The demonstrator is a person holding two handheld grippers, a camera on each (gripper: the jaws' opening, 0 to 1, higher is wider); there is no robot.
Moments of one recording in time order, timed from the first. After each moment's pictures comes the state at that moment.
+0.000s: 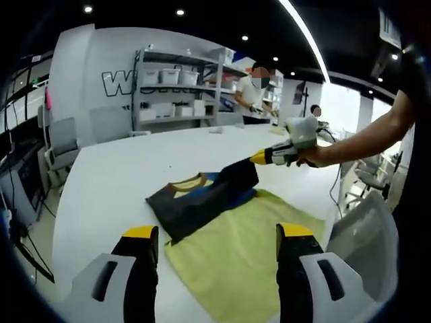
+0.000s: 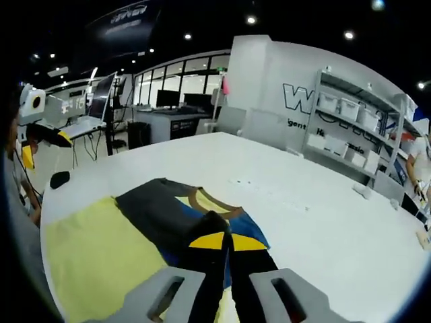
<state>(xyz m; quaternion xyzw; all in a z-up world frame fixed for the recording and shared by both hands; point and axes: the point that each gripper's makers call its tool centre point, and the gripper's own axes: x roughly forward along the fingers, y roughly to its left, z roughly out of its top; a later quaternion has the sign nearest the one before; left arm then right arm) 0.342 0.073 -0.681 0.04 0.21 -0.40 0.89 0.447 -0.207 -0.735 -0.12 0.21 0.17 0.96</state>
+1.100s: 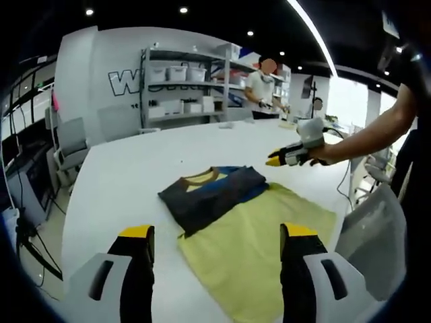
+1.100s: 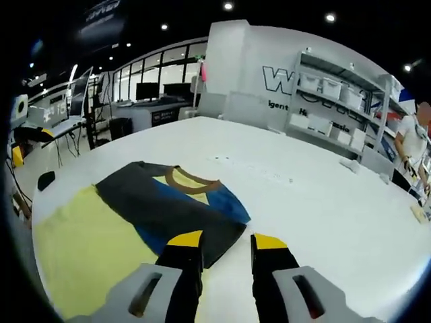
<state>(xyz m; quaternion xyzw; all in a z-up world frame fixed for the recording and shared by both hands) 0.348 0.089 -0.691 0.06 0.21 -0.38 0.90 0.427 -0.242 -0.761 -0.08 0.24 0.13 0.96</state>
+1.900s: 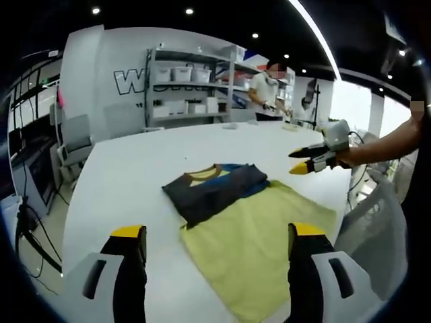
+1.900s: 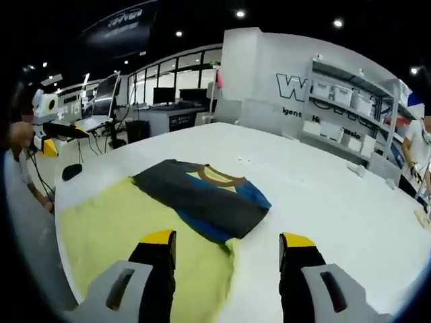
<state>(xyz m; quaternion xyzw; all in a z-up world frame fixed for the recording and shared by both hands) 0.336 0.103 -0.698 0.05 0.21 -0.36 0.91 0.354 -0.221 -0.743 -0.11 0.22 0.17 0.95</state>
